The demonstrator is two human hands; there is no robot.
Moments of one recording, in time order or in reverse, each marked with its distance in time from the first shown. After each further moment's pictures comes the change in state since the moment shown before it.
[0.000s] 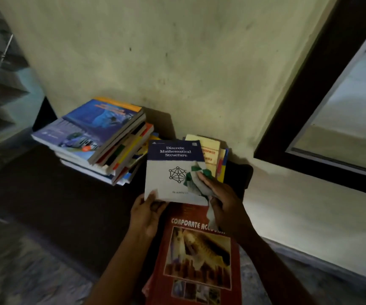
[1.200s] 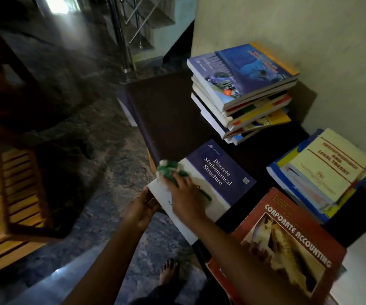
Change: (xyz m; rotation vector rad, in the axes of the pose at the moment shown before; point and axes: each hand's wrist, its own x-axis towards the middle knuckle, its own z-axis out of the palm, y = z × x) left_hand -0.065 0.013 -0.233 -0.277 0.482 0.181; right_hand -0.032 -0.096 0.255 -0.333 -0.726 -0.397
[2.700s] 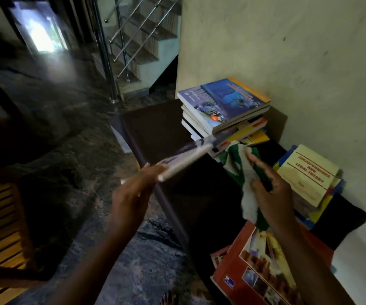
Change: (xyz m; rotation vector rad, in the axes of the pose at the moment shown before) left_hand -0.091 0.083 0.044 0.984 -0.306 1.686; right_hand -0.076 0.044 -0.160 0.733 0.617 0.283
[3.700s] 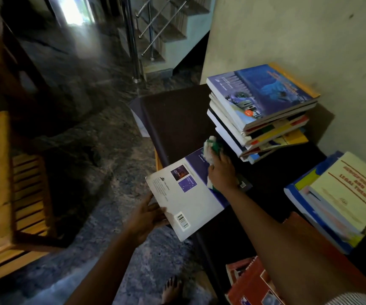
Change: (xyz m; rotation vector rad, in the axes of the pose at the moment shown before) left_hand -0.082 -0.088 0.039 -0.842 -0.115 -1.541; right_hand 0.100 0.106 0.168 -0.803 -0.408 -0.051
